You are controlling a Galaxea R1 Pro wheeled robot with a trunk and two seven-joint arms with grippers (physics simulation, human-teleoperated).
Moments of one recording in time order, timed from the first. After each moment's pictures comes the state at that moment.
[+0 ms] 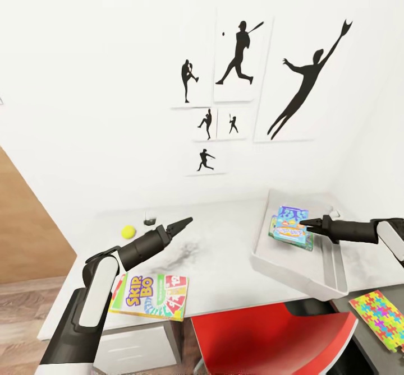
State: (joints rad) left arm -0.44 -0.09 0.04 -1.51 0.76 0.87 -0.55; right arm -0.93 -0.60 0.16 -0.65 -0.74 1.05 0.77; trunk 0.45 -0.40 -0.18
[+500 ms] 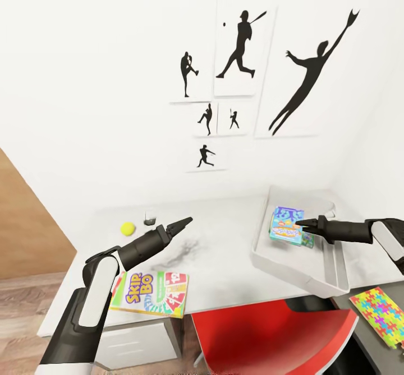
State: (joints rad) left arm -0.44 -0.08 0.04 -1.51 0.77 0.87 -0.53; right arm -0.93 -0.58 0.16 -0.65 -0.74 1.05 0.76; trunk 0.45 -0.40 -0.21
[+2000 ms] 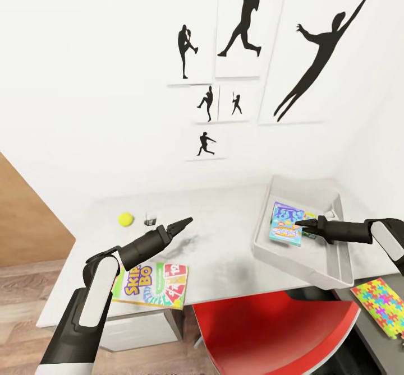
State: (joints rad) left arm -0.44 -0.09 0.04 -1.50 0.77 0.87 -0.52; right arm -0.93 -0.58 0.16 -0.65 -0.73 1.05 0.76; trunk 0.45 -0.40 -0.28
